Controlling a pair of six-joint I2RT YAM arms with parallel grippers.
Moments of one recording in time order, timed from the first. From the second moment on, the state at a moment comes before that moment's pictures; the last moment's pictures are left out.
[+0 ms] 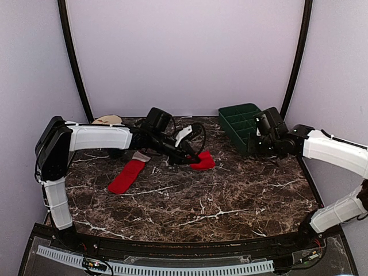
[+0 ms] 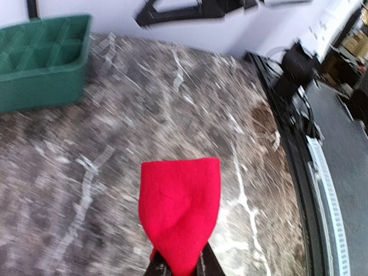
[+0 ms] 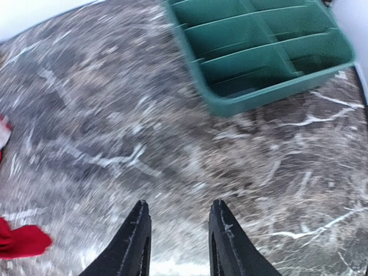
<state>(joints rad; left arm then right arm) -0.77 1.92 1.37 -0.18 0.76 0.28 0.67 1.28 0.99 -0.50 0.38 0.55</state>
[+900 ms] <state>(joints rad) -0.71 1.96 1.44 -0.06 0.67 0.12 0.37 1.80 1.38 -0.73 0.47 0.91</state>
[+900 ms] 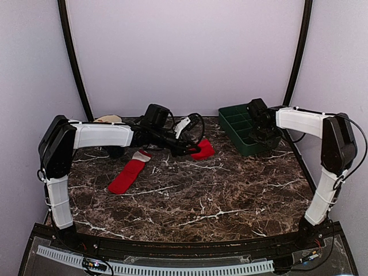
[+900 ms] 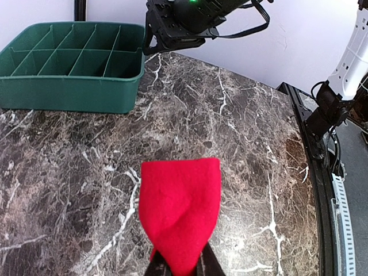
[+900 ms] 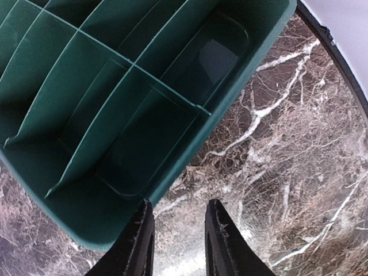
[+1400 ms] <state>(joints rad) -0.69 1.96 1.42 -0.05 0.67 0.12 0.33 1.92 1.44 -0.70 0.41 0.95</state>
